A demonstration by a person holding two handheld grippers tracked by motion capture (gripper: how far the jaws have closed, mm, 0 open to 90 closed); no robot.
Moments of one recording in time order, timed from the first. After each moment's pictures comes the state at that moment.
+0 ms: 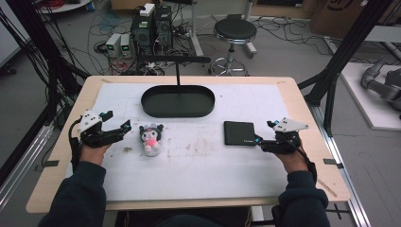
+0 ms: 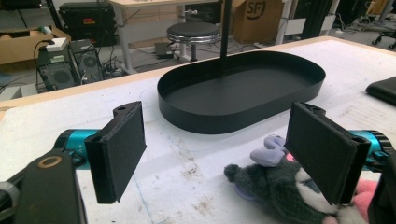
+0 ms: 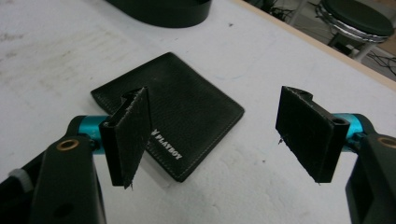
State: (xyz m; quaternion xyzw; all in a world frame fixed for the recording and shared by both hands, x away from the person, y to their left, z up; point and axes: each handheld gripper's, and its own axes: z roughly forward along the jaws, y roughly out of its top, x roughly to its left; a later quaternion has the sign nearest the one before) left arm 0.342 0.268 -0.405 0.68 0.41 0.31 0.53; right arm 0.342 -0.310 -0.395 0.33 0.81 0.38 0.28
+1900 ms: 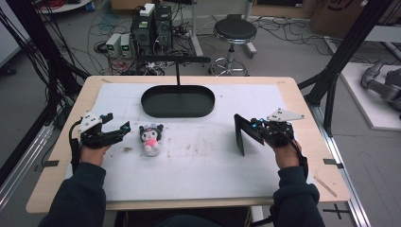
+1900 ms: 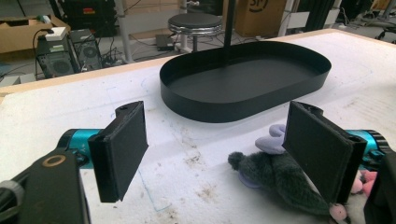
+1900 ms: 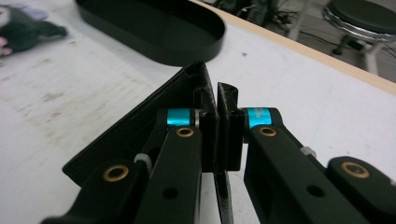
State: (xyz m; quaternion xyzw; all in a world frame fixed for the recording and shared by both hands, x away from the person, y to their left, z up) left arm 0.344 0.272 -0.413 0.68 0.42 0.30 0.52; right arm 0.345 -0.280 -0.363 0.38 0.79 0.41 0.26
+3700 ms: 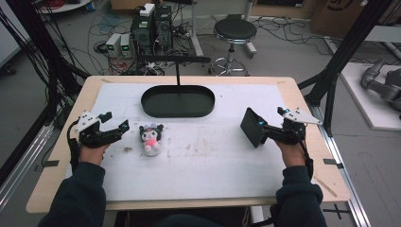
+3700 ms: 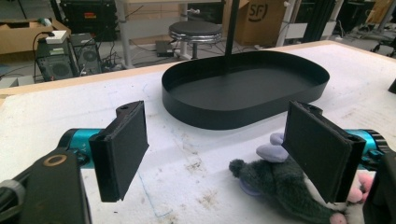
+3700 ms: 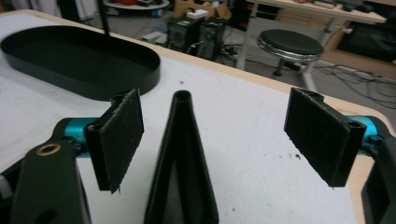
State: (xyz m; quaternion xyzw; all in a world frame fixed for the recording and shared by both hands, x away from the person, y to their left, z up) left arm 0.345 0.276 -0.412 0.66 0.43 0.30 0.54; right arm 0.348 -0.312 -0.369 0.42 0.71 0.46 0.34
